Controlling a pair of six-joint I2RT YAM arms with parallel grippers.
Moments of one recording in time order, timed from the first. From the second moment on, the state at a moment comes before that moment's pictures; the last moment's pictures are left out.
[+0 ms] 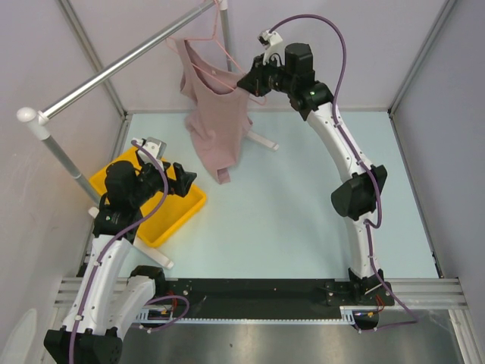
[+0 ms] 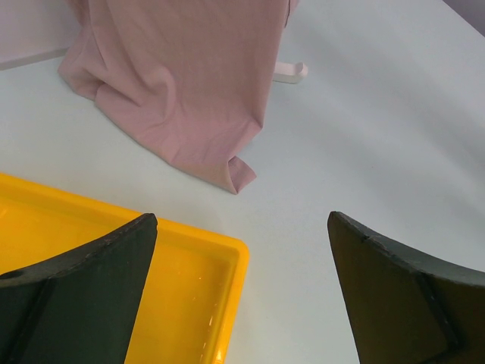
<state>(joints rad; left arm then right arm) -0.09 0.77 0.81 -0.30 0.41 -0.01 0.46 2.19 2.46 -0.41 -0.50 0.17</state>
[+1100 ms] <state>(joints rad) -0.08 0.70 0.78 -0.33 0.34 -0.02 0.36 1.57 1.66 -0.16 -0.17 0.15</state>
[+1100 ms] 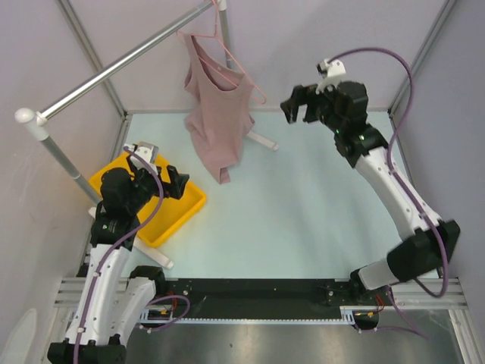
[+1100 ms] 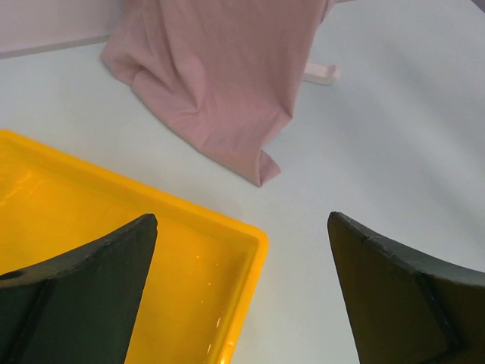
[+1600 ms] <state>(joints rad) 0.06 0.44 0.72 -0.47 0.34 -0.13 0.10 0.77 0.81 -0.31 -0.08 0.22</state>
